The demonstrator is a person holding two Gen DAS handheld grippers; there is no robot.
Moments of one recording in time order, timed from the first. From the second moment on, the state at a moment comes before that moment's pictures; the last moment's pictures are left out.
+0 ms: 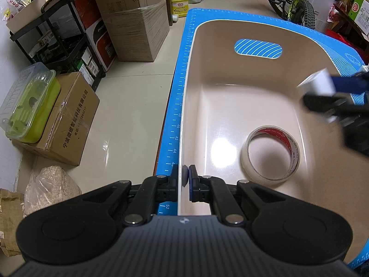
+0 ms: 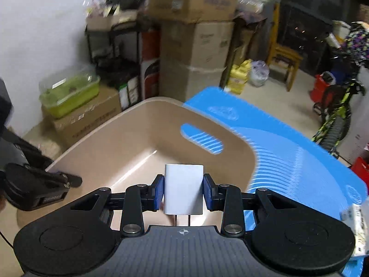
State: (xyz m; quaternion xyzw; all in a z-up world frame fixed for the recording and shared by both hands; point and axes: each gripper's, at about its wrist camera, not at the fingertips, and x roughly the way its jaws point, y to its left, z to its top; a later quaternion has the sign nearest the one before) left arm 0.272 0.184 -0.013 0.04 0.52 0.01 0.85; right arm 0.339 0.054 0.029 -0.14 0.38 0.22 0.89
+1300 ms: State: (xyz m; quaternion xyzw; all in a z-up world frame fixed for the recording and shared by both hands) left arm 0.271 0.187 -0.013 0.04 0.53 0.01 0.85; right arm 0.338 0.101 -0.025 -0.19 0.51 0.24 0.81
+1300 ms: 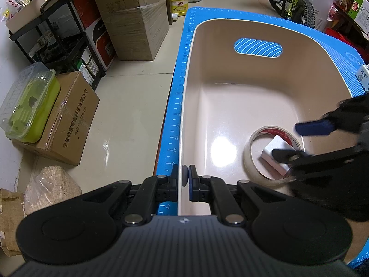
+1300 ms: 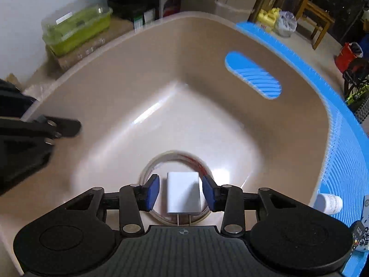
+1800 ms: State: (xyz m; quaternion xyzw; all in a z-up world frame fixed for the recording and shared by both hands) left arm 0.271 0.185 -0.013 0.04 0.53 0.01 0.85; right arm 0.326 -0.065 0.061 -0.09 0.39 0.12 0.91
